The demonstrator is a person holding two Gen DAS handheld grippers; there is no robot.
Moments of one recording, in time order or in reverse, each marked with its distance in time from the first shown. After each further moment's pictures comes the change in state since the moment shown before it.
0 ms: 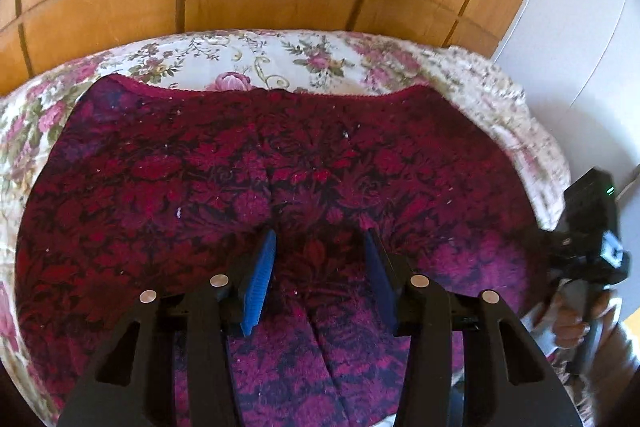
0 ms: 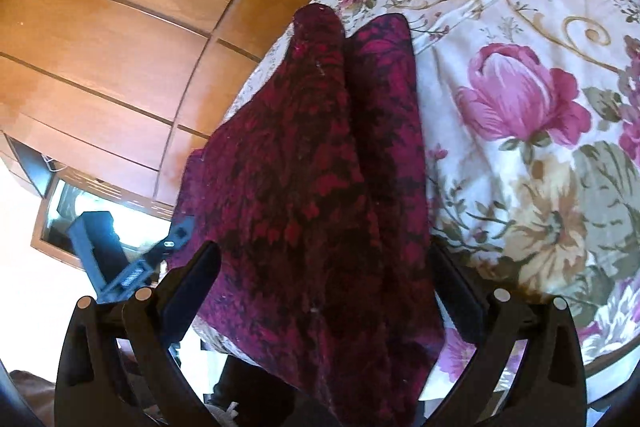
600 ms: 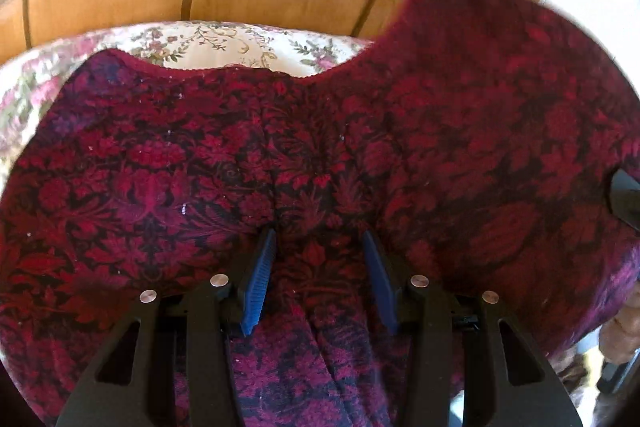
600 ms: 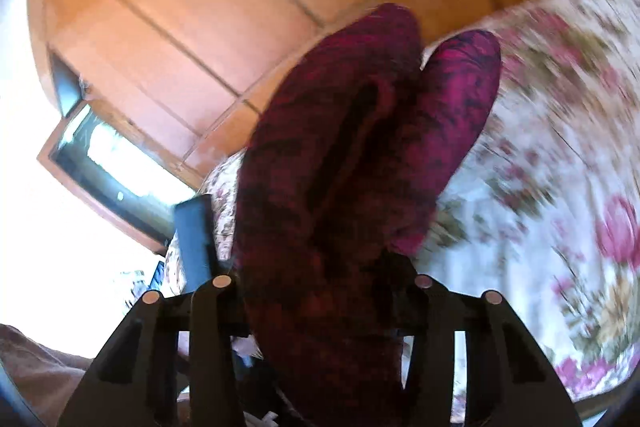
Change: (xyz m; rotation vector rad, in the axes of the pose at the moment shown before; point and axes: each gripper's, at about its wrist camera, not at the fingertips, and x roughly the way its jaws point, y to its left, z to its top) left arm 0.003 0.028 -0.004 -0.110 -0.023 -0.118; right arm 0.012 0.174 -0.002 -0.366 -0.019 0.032
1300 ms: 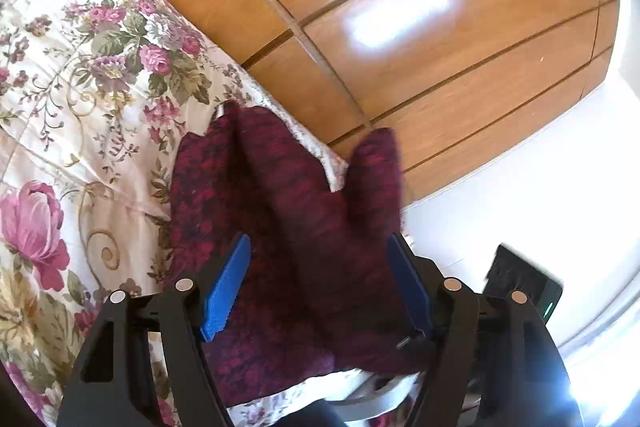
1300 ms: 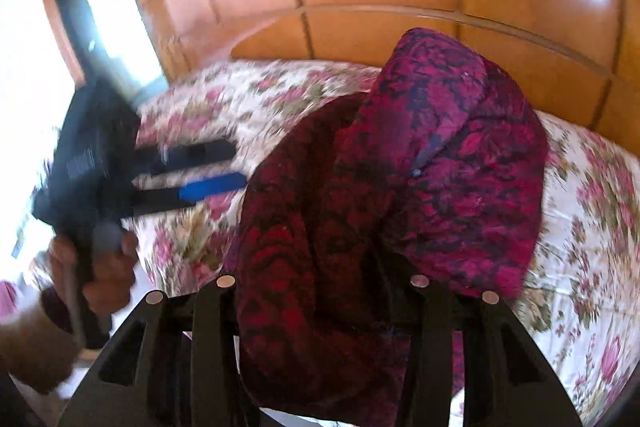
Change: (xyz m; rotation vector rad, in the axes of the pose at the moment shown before) left arm -0.155 0.163 -0.022 -0.450 -0.265 -0.399; right arm 0.145 0.150 -0.056 -0.548 0.188 -0.254
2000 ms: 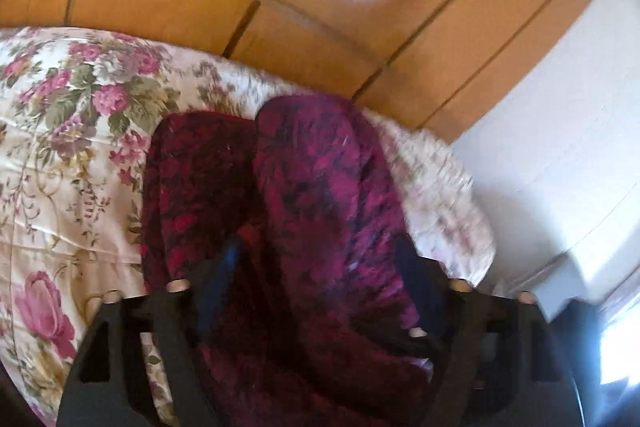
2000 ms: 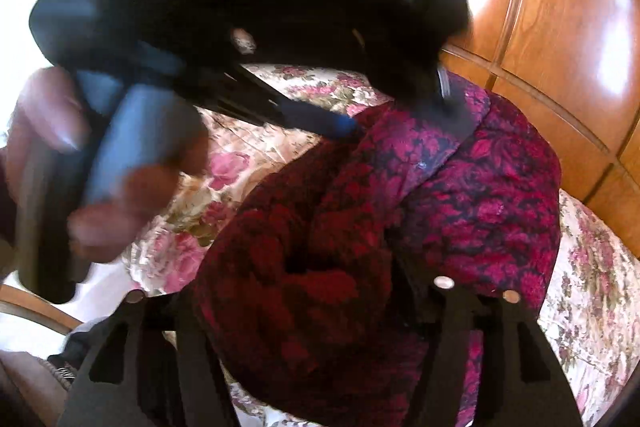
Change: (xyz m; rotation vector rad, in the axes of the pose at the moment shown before) left arm 0.076 -0.068 0.006 0.300 0.201 0.258; right arm 0.008 0.035 -0.032 -0.196 -0.095 -0.050
